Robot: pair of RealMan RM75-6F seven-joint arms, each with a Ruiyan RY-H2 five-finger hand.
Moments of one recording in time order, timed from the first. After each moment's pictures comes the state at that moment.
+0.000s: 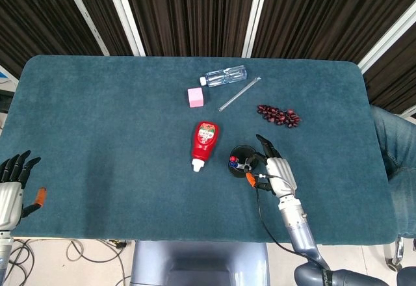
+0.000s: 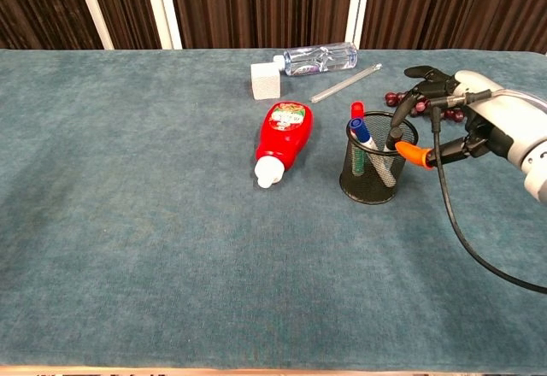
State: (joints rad) left arm -0.07 -1.17 -0.06 -1.67 1.45 1.50 0.10; right arm 0.44 -1.70 0.21 -1.48 -1.32 1.24 0.04
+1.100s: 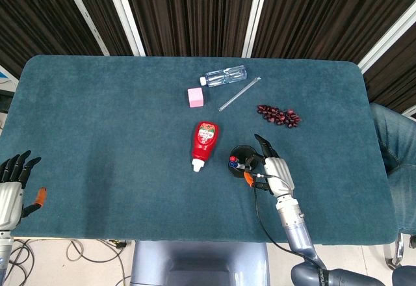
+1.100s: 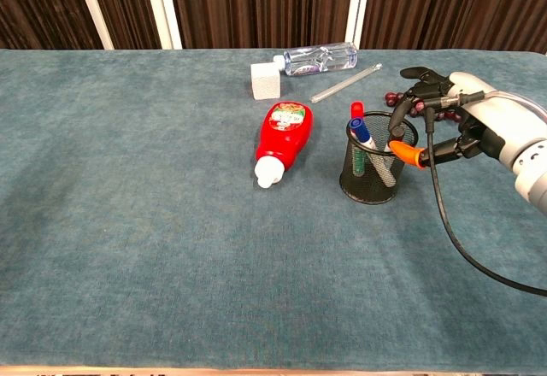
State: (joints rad) left arm -0.08 -1.17 -0.06 -1.67 1.45 1.50 0.10; right arm 0.44 -1.72 0.22 -1.46 -1.32 1.24 0.06
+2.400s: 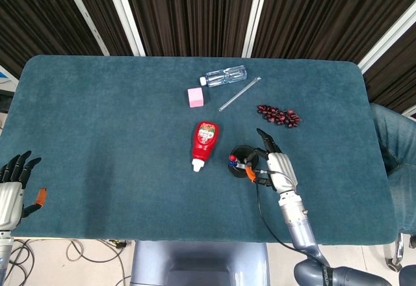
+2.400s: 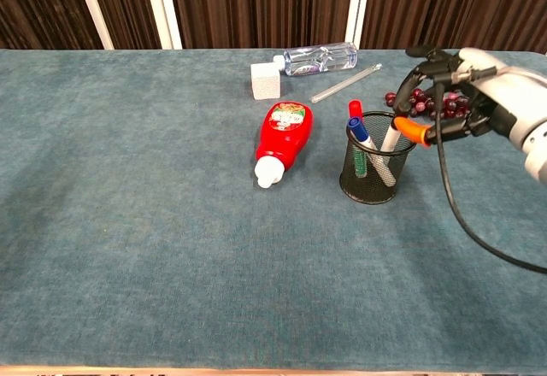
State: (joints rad) left arm -0.08 -1.17 -0.06 -1.68 1.45 1.49 0.10; right arm 0.45 -1.67 0.25 -1.51 -1.32 1.25 0.07
